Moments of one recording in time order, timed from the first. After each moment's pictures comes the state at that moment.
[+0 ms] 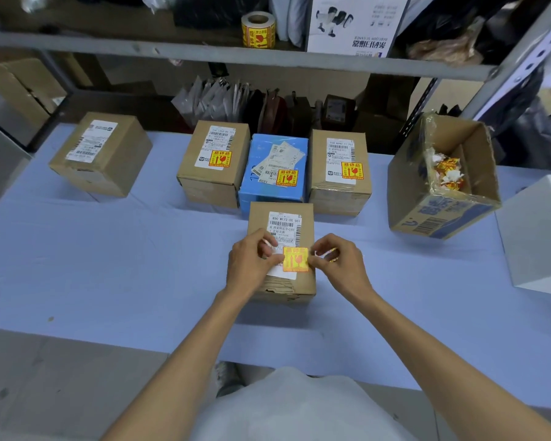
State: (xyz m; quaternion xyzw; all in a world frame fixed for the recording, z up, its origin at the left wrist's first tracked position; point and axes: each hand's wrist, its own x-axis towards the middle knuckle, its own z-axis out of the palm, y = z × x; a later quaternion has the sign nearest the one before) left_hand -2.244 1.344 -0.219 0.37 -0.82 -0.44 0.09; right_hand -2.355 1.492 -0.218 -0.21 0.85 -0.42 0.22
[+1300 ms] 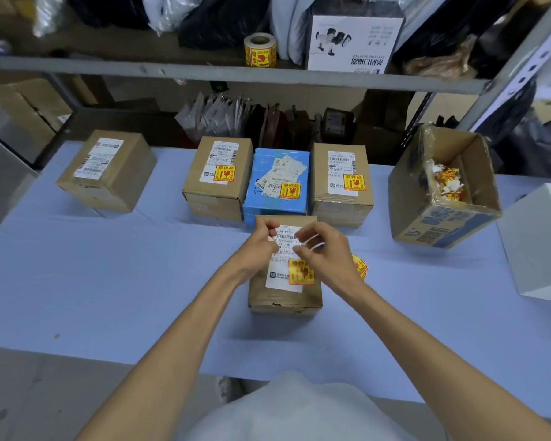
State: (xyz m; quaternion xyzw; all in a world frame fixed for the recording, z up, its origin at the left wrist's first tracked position) left_hand -2.270 1.312 -0.179 0.31 -0.70 -0.64 -0.04; right_hand -2.351 1.450 -0.185 -0.28 0.82 -0.46 0.19
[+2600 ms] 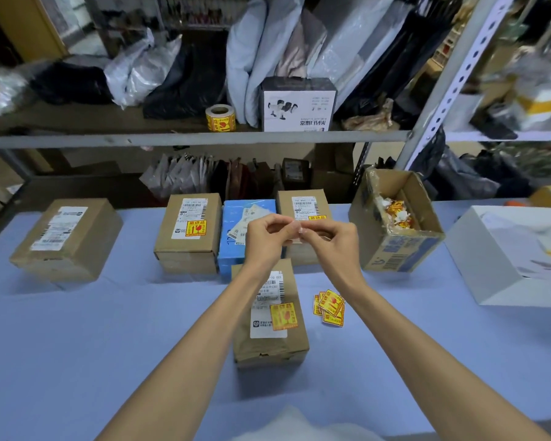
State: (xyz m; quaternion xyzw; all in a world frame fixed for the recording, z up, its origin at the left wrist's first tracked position) left_hand -2.346 1.328 -0.126 0.21 -0.66 -0.70 0.18; right_hand -2.390 1.448 -0.116 -0.21 0.75 -0.62 0.04
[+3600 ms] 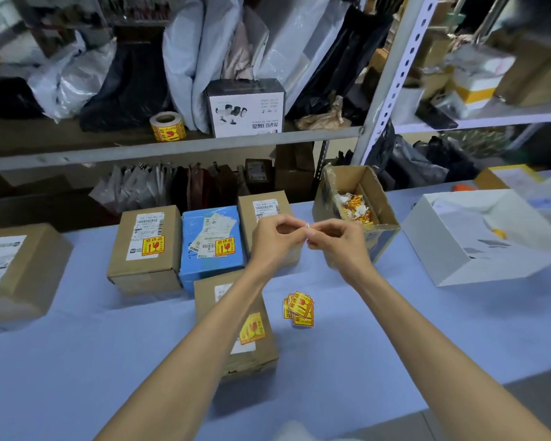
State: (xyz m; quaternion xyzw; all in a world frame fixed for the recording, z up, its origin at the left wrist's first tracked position) left_hand -2.399 1.380 -0.119 0.13 -0.75 -0.63 0.12; right_hand -2.438 1.517 -0.113 -0.13 0.75 -0.64 0.09
